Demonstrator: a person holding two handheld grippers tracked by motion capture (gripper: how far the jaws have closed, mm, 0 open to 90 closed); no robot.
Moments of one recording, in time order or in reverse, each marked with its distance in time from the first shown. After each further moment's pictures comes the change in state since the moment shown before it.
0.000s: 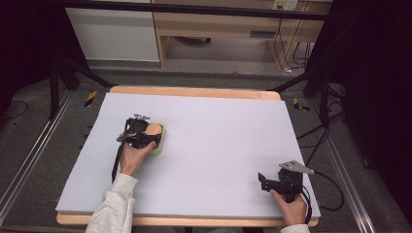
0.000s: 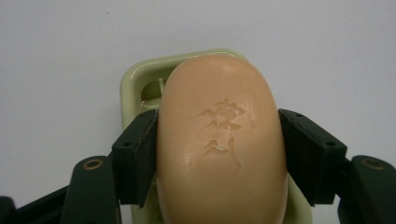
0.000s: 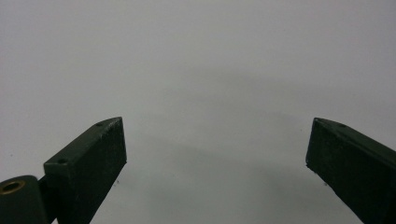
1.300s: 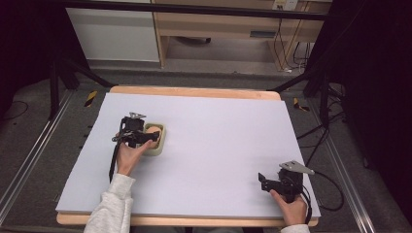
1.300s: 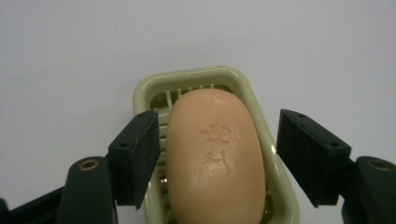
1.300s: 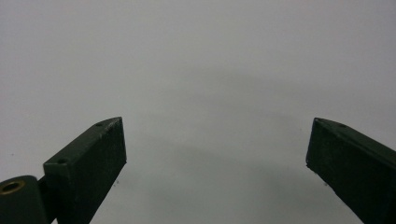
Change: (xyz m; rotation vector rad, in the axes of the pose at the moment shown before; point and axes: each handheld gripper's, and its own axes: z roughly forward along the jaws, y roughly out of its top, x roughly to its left) left arm 0.005 0.002 -0.018 -0.065 -0.019 -0.019; right arm 0.000 0.000 -0.001 0.000 0.000 0.002
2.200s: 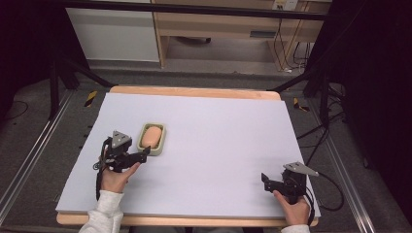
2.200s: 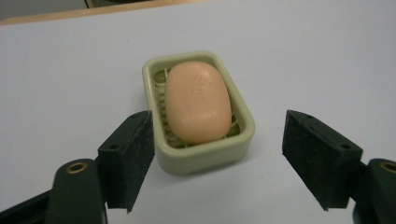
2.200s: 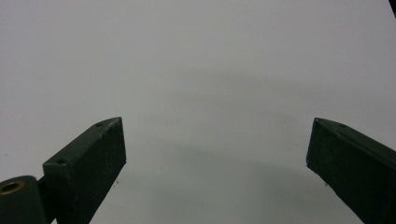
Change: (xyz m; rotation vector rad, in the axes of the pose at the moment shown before) left arm -0.009 -0.061 -0.067 -0.159 -0.014 0.056; right arm -0.006 -0.003 -0.006 -0.005 -0.015 0.033
